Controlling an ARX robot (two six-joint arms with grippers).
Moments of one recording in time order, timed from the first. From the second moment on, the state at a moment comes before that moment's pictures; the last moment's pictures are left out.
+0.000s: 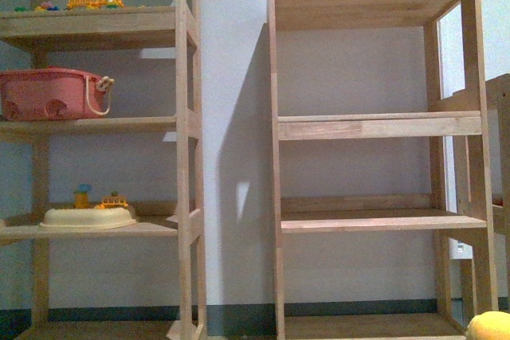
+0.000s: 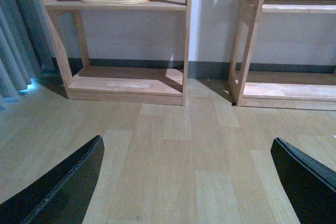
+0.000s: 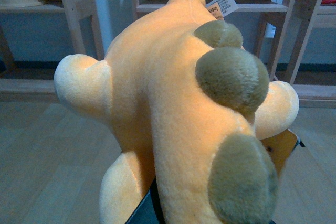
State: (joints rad) left arm 0.00 0.00 0.01 -0.01 0.00 0.00; right arm 0.00 0.01 0.01 0.00 0.00 0.01
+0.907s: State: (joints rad) left arm 0.00 0.00 0.01 -0.01 0.00 0.00; right arm 0.00 0.01 0.01 0.00 0.00 0.01
